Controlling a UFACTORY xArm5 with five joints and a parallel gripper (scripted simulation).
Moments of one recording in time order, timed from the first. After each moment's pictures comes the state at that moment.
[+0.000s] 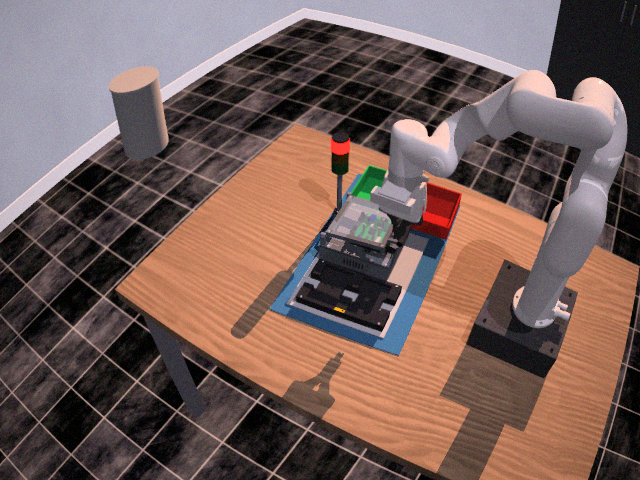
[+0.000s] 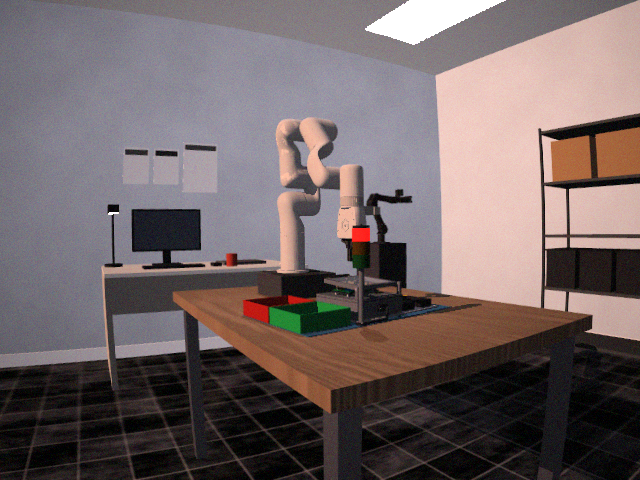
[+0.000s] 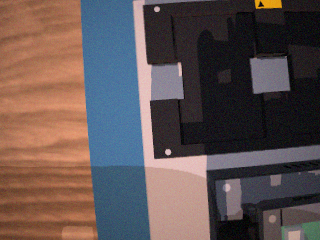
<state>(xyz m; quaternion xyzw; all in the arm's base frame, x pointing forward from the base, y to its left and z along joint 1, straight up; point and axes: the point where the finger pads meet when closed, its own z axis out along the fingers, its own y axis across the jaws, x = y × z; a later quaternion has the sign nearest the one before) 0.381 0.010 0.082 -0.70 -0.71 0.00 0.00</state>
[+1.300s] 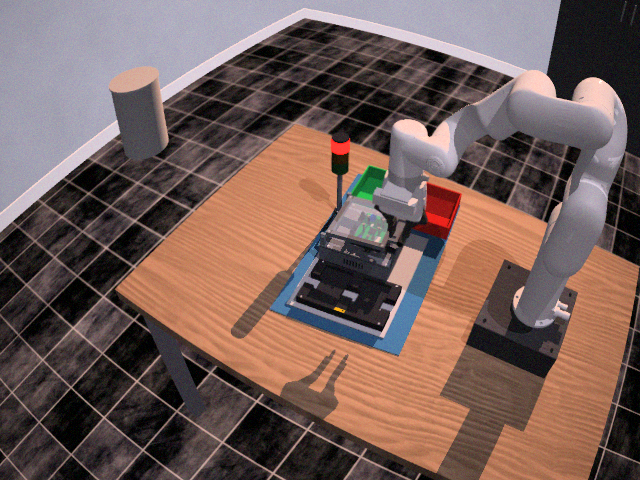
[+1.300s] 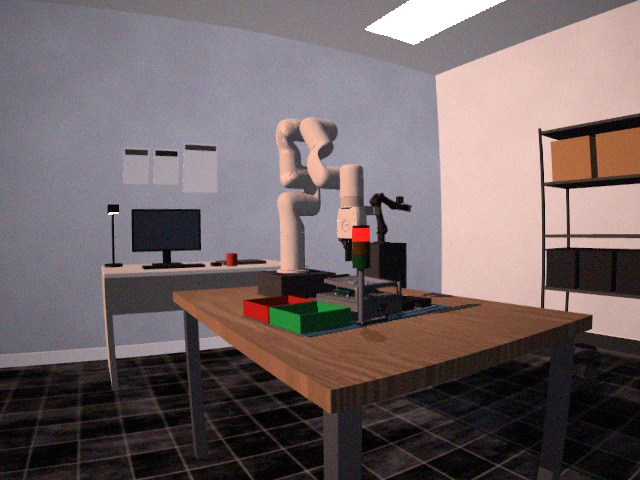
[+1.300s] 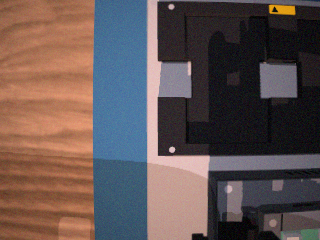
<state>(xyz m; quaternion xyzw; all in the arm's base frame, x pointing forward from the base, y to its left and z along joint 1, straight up) 0.381 0.010 0.082 -0.67 -0.74 0.00 0.00</state>
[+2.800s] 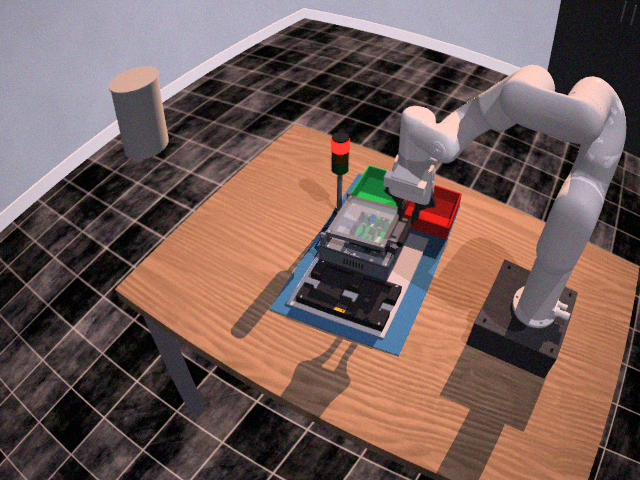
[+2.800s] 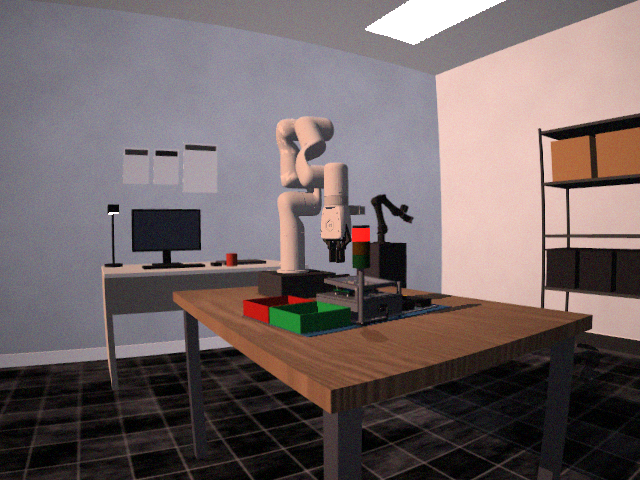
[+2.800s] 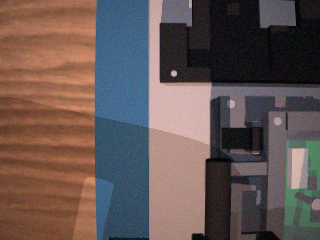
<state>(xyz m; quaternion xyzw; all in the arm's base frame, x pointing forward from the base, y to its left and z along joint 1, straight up) 0.385 -0.053 0.082 -0.67 -0.74 0.00 0.00</state>
